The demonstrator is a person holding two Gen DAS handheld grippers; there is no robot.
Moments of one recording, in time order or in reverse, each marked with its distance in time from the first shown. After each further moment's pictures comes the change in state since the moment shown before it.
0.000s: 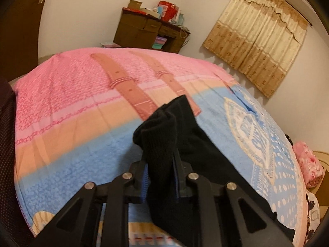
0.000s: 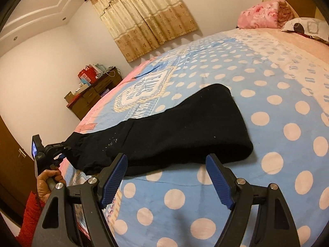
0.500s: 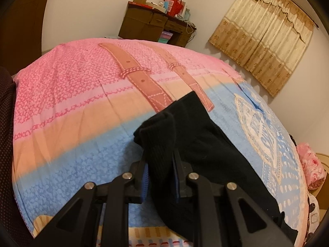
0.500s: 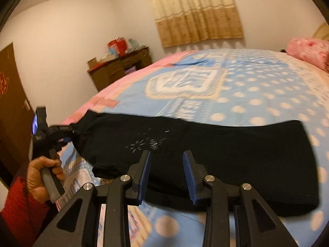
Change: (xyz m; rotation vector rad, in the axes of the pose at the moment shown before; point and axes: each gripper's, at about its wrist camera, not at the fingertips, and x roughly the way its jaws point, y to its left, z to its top) left arm 0.012 0.013 -0.009 -0.009 0.030 0.027; right arm 0.099 0.119 0.005 -0.373 0.086 0.083
